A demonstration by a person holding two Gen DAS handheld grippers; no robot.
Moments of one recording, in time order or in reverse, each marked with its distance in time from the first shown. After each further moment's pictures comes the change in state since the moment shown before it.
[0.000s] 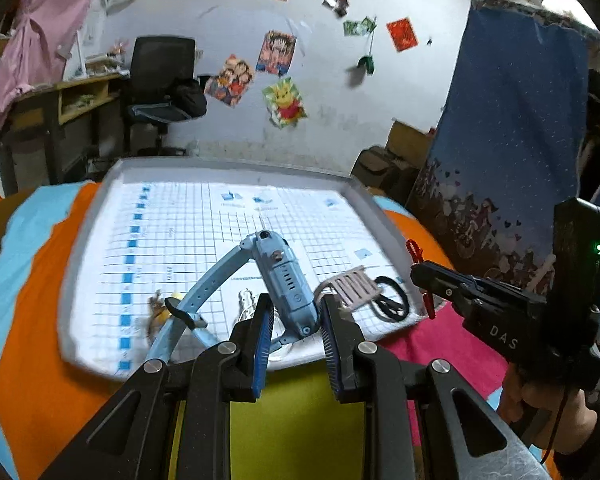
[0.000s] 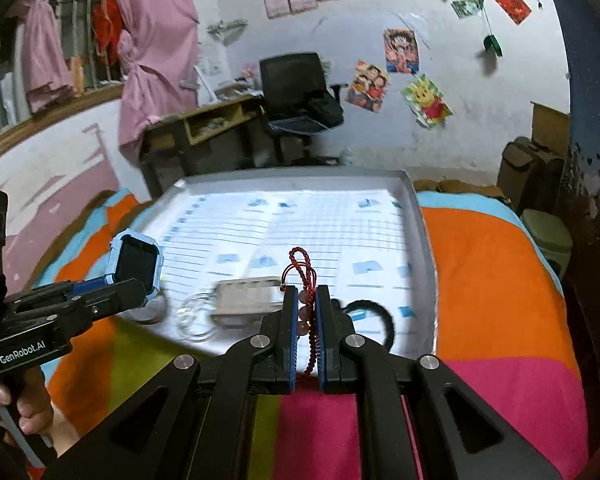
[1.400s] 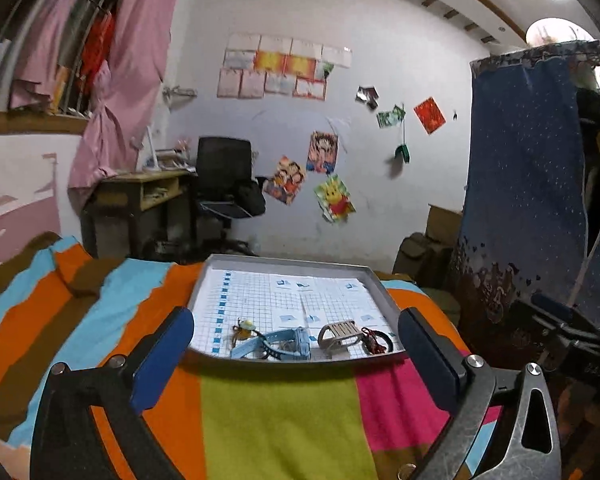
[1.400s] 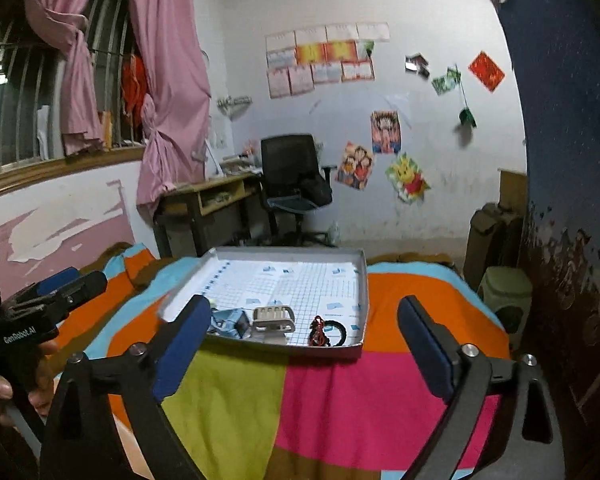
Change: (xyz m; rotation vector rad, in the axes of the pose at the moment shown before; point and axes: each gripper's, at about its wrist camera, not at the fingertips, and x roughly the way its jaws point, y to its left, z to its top) left arm -0.189 -0.064 -0.053 0.012 -0.401 0.239; right arm -0.222 0.005 -0.045 -0.043 -0.323 -0.031
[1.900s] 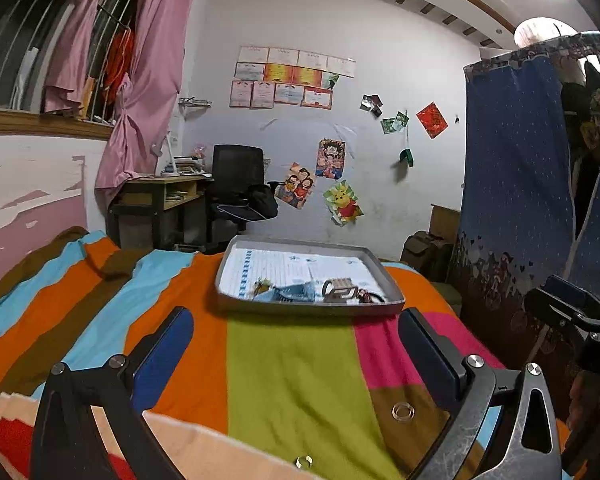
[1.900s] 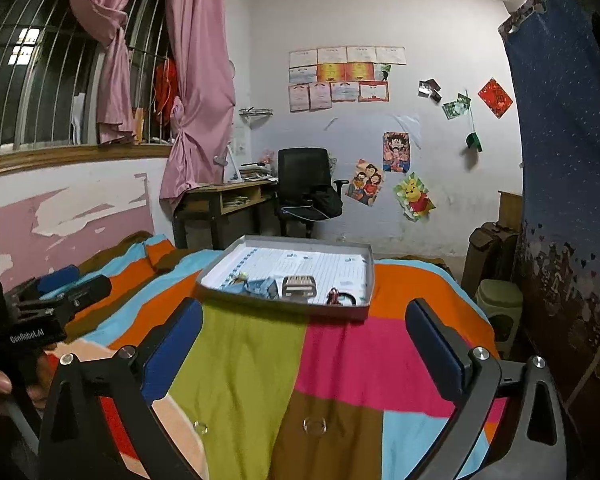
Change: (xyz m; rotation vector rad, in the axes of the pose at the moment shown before) left arm -0.101 0.000 -0.058 0.012 -0.026 0.049; right arm -0.111 0.025 -0.049 -0.078 -0.049 0.014
